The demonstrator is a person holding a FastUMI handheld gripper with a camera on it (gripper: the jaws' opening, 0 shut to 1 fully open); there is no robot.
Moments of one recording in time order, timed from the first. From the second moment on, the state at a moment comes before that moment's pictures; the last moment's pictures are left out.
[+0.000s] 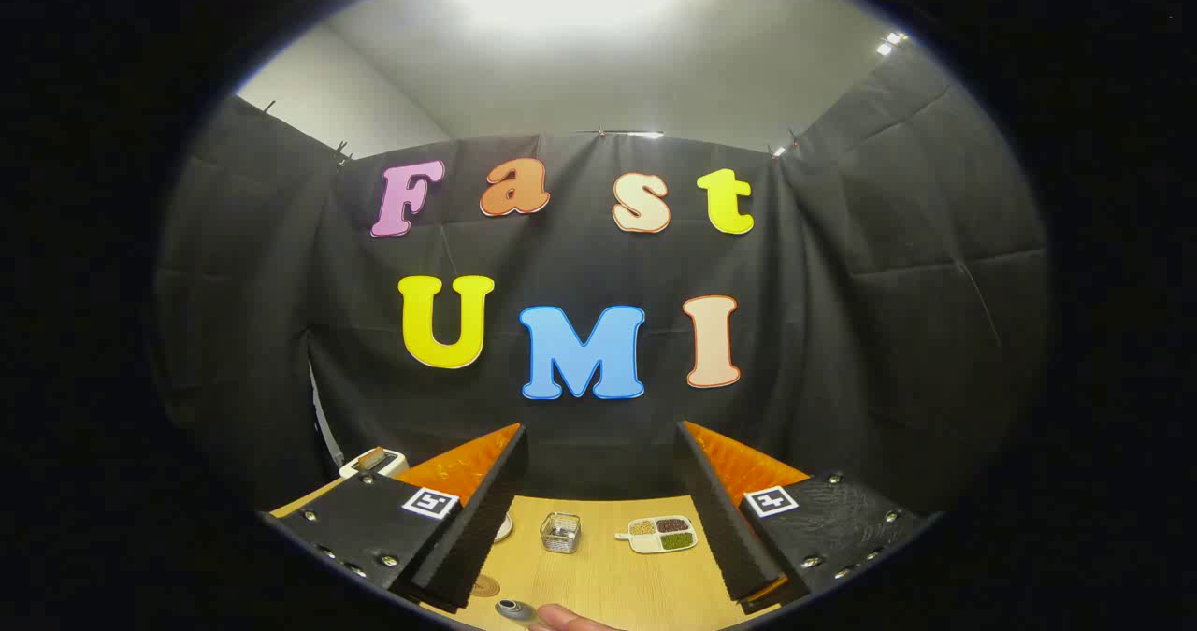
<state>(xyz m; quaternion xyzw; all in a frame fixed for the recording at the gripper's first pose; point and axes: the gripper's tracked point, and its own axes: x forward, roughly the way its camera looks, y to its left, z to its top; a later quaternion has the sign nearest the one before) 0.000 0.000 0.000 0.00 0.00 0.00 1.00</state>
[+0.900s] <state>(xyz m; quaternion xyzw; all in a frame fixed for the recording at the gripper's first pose) -0.010 0.008 -0.034 0.00 0.00 0.03 1.00</state>
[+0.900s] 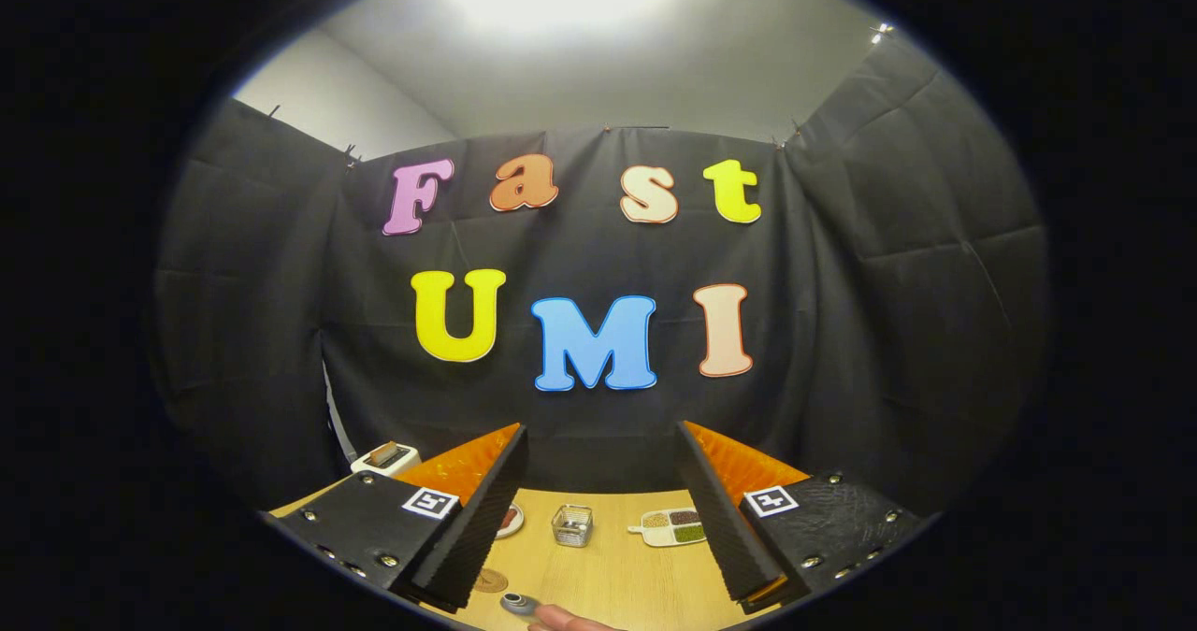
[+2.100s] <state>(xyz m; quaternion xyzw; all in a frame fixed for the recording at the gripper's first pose) -0.020 0.102 -0.360 0.00 0.01 0.10 1.00</state>
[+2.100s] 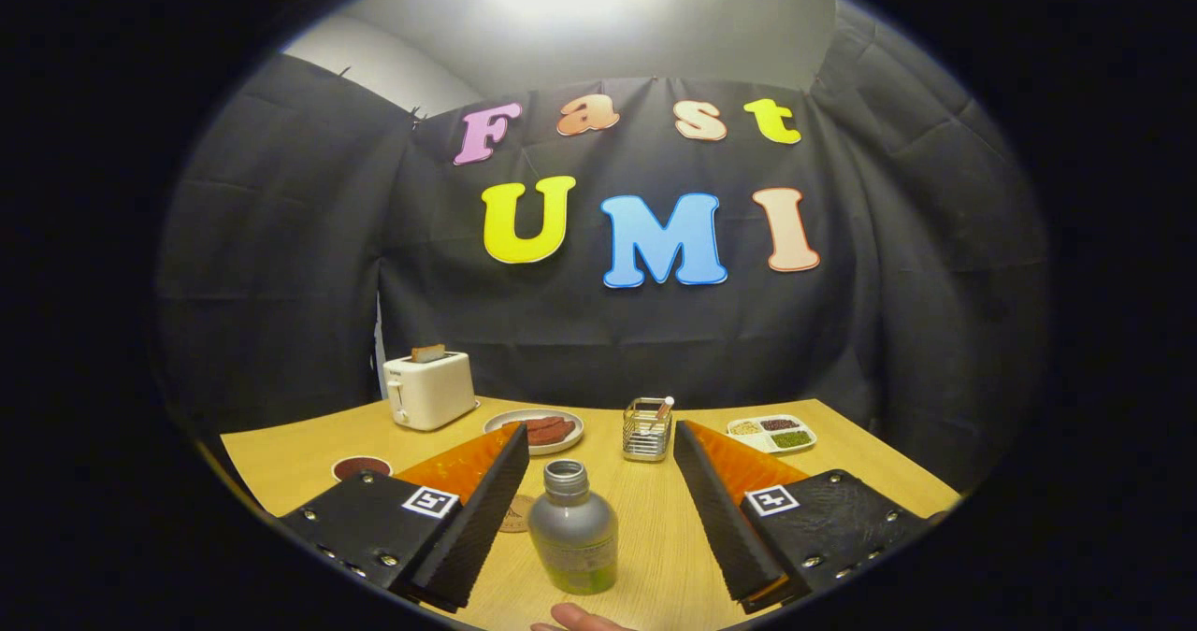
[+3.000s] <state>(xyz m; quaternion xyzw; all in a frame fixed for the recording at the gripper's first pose) 0.027 0.140 -0.468 -0.03 0.07 0.08 0.99</state>
